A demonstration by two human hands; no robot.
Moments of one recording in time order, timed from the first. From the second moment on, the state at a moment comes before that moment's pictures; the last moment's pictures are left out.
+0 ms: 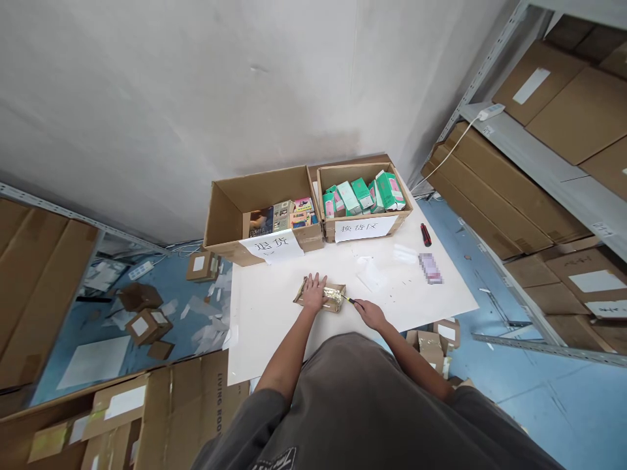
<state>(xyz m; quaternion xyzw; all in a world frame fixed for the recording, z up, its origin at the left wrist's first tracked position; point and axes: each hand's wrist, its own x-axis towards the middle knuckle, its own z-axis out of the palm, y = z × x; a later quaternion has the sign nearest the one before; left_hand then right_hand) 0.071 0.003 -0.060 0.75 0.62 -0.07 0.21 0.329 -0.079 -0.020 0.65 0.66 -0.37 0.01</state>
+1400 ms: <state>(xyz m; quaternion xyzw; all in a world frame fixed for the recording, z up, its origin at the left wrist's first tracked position) 0.068 -0.051 -0.092 0.79 0.59 0.14 0.11 0.370 -0.018 0.043 0.61 0.75 -0.13 0.24</state>
